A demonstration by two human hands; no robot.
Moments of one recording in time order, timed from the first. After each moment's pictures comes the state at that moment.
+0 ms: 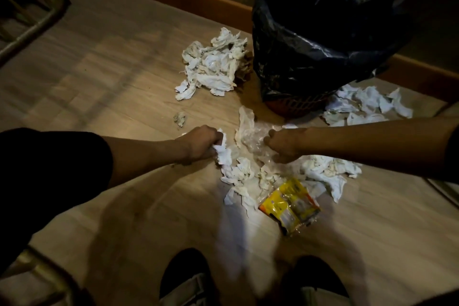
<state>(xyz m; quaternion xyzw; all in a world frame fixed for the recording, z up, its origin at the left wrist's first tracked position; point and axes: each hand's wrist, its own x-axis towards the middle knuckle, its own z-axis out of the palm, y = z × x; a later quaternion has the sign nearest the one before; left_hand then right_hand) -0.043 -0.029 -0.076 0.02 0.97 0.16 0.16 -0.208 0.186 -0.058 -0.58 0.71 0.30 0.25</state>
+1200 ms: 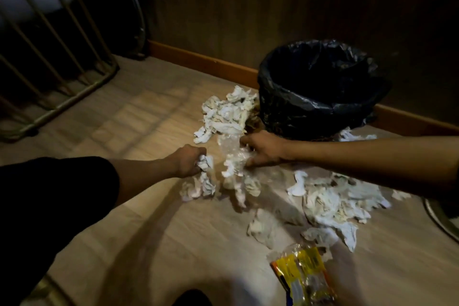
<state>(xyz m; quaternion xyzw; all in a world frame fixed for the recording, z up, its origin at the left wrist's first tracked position) -0.016 -0.082 -0.005 -0.15 0.97 0.15 0.12 -0.195 0.116 0.044 -0.62 0.76 -0.04 0.20</state>
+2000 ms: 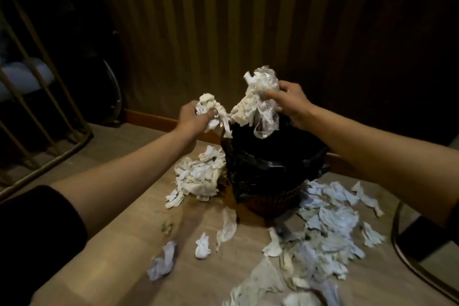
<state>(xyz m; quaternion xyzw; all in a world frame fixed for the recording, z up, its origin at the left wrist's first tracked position) -0.192 -0.029 0.181 -0.25 0.73 0.58 -0.26 -0.347 0.170 0.216 -0.28 0.72 -0.62 0.15</state>
